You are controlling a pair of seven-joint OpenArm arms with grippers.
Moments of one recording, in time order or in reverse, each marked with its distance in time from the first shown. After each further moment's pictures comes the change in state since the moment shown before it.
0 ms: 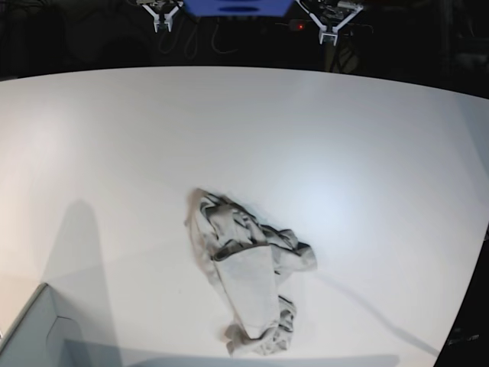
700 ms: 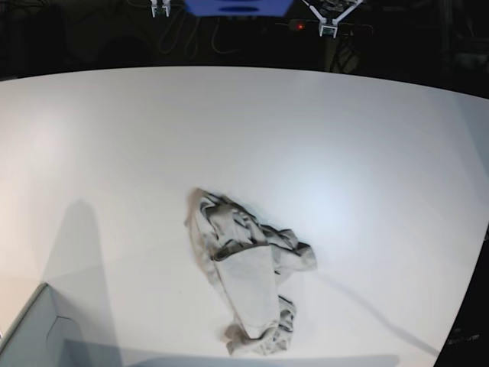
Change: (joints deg) left arm 1.7 0.0 -0.1 0.1 0.0 0.0 -0.2; right arm -10.5 0.0 0.0 13.5 0.0 0.0 -0.4
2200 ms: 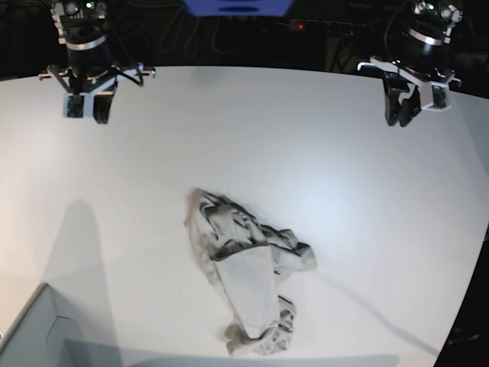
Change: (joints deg) left arm 36.9 -17.8 -9.5 98.9 -19.8 -0.1 1.3; right arm -25.7 1.7 5.4 102.1 -0.2 1.4 -19.3
